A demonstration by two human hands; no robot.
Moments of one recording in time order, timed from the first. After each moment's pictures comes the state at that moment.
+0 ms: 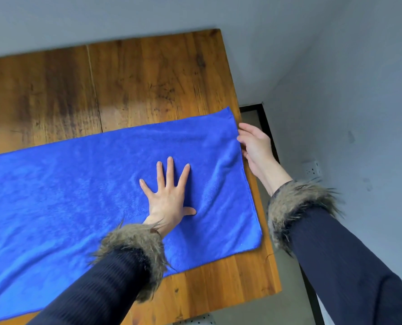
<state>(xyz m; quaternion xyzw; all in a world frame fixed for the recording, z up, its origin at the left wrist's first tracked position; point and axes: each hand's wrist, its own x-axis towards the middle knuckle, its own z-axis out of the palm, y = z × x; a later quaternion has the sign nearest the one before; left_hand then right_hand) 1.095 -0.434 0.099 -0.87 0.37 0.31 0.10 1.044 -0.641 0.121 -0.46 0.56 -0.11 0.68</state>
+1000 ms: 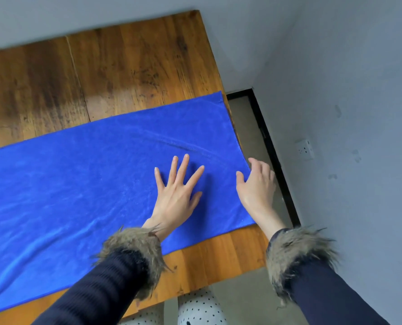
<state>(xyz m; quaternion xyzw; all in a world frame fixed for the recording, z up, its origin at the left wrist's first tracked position) 1.056 -0.414 0.088 -0.83 0.51 0.21 -0.04 0.935 -0.556 0.117 -0.77 0.58 0.06 0.27</state>
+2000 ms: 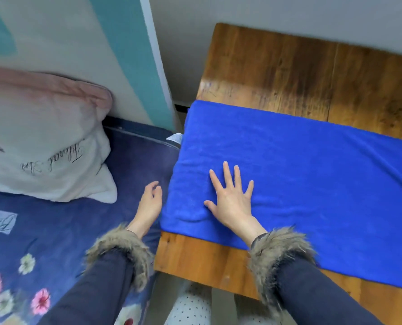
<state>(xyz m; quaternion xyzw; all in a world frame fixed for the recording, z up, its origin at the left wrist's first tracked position) 1.242 0.040 0.075 -0.81 -0.21 0.32 -0.44 1.191 -0.153 0.109 -0.94 0.11 0.29 0.16</state>
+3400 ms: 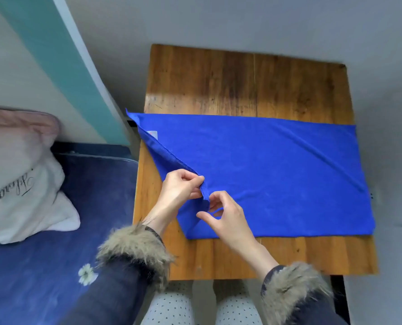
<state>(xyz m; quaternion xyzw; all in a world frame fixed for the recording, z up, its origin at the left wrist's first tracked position) 1.228 -0.109 0.193 -0.72 -0.08 0.42 -0.54 1.106 -0.190 0.174 -0.83 0.28 0.05 0.49</state>
